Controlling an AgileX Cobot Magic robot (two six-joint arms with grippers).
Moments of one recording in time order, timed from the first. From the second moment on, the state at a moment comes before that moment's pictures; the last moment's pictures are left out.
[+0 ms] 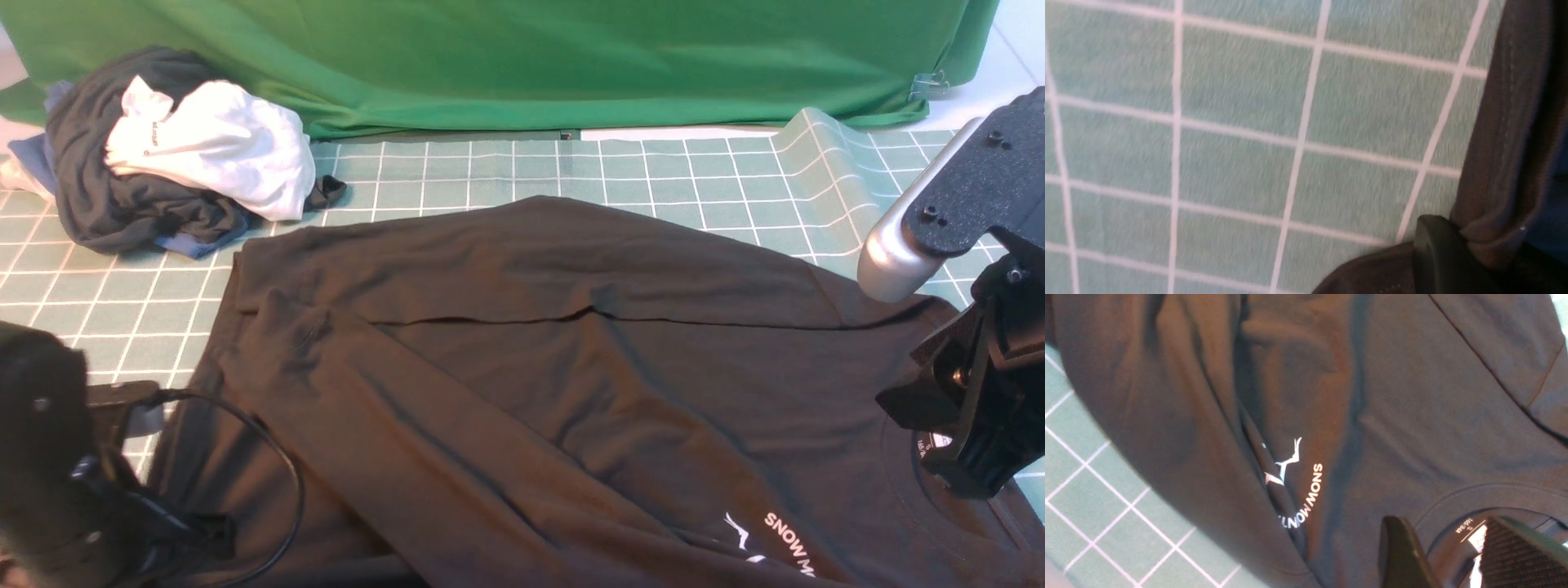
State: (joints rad) right arm 0.66 1.11 -1.02 -0.03 1.06 -0.17; left arm -0.11 1.31 -0.61 0.07 0.98 -0.38
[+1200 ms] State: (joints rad) right arm 0.66 1.41 -0.79 0.17 0.96 -0.38; left arm -0.17 1.31 -0.54 -0.13 0.90 -0.23
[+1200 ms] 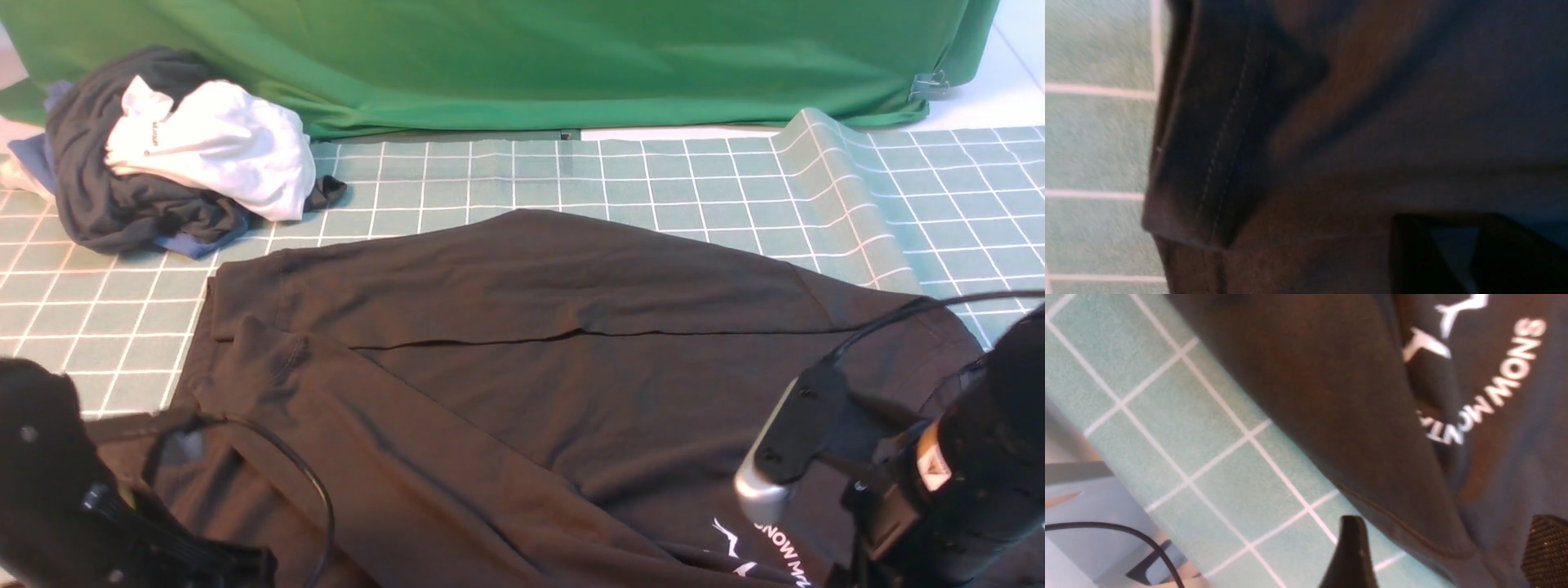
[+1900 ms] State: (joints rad) right arm 0.64 1.52 -0.83 0.18 1.01 -0.53; left arm -0.17 1.48 -0.55 -0.12 0.88 -0.23
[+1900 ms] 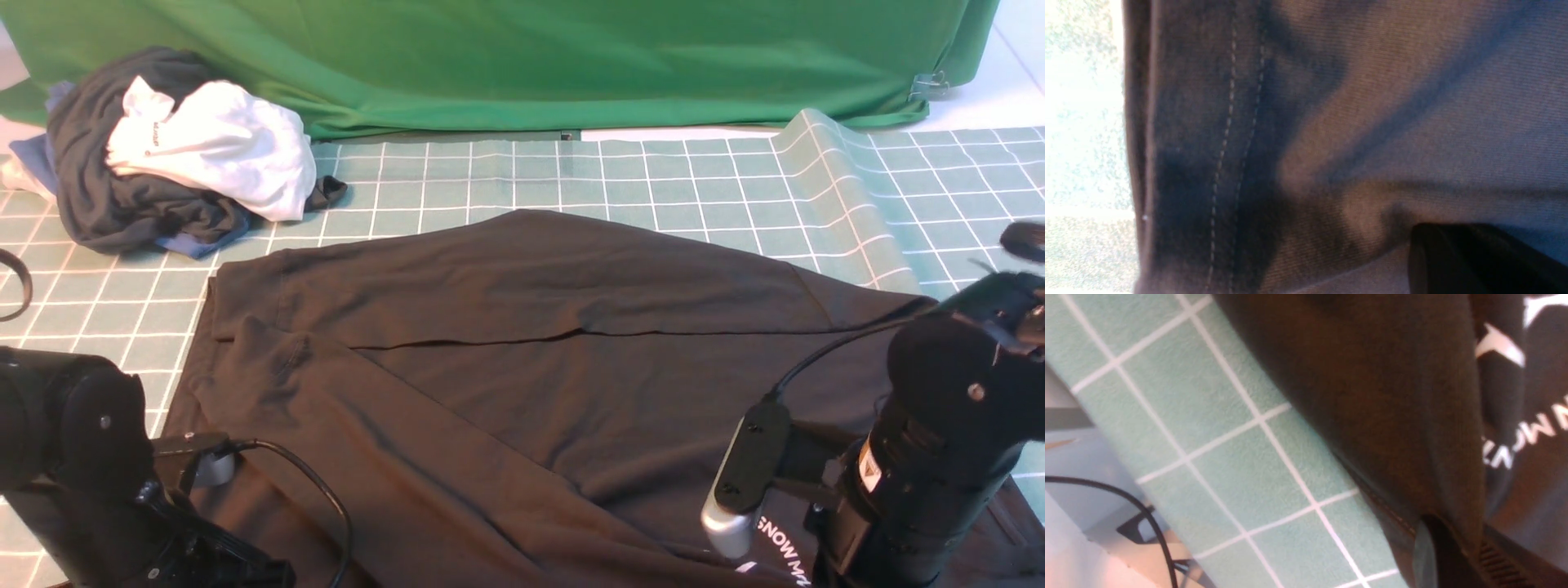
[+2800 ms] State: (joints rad) right arm 0.42 1.54 -0.92 0.09 0.88 -0.45; left arm -0.17 1.47 -0.57 -0.12 0.90 -0.19
